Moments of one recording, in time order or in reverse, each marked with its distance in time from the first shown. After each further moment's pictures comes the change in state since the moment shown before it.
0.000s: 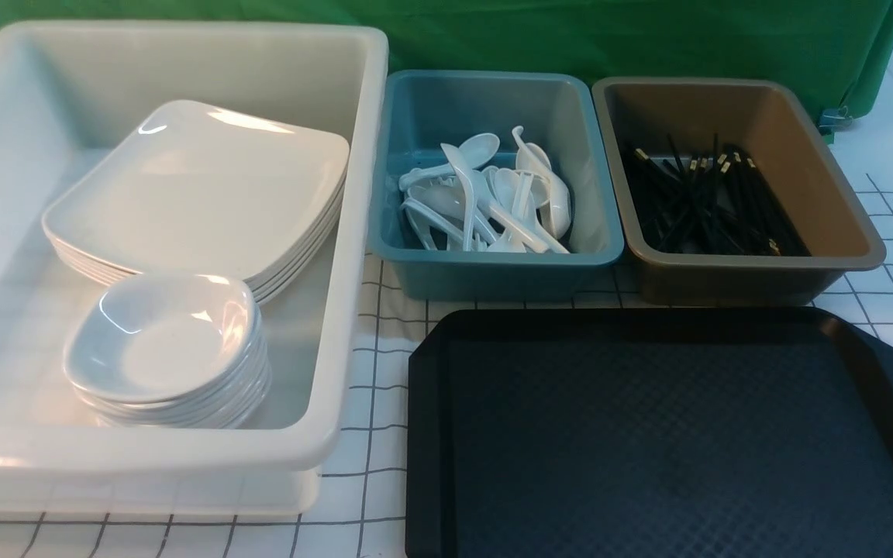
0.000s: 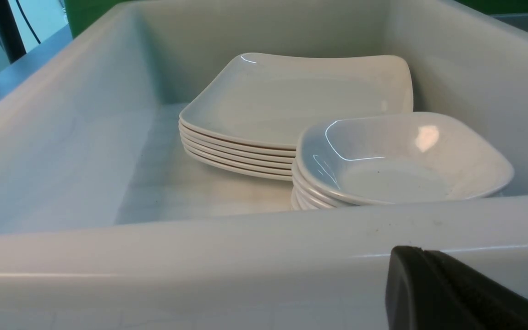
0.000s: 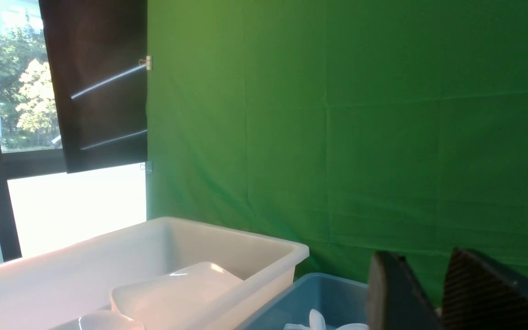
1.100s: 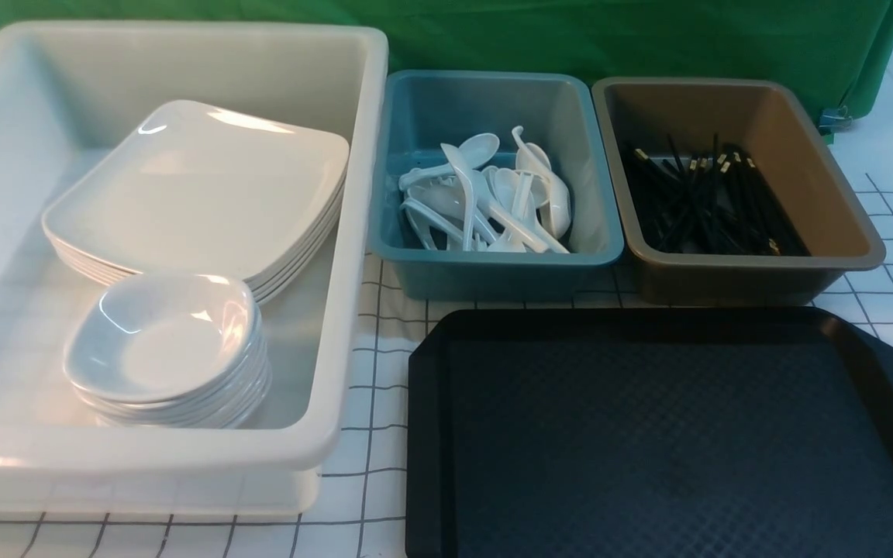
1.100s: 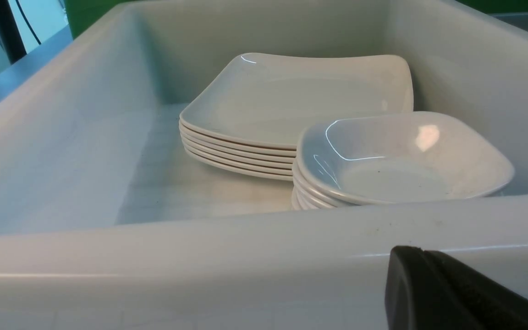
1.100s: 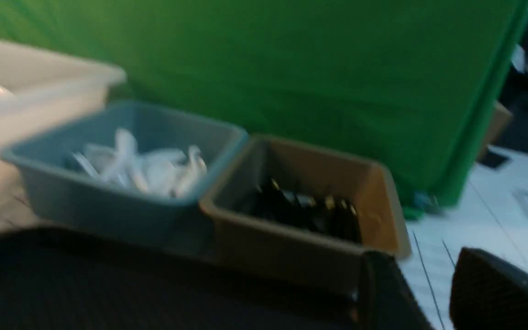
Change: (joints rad) right arm -0.534 -0.019 0.327 0.511 -0.020 -0.655; left arm 0.000 0.000 0.000 0.002 0.000 0.000
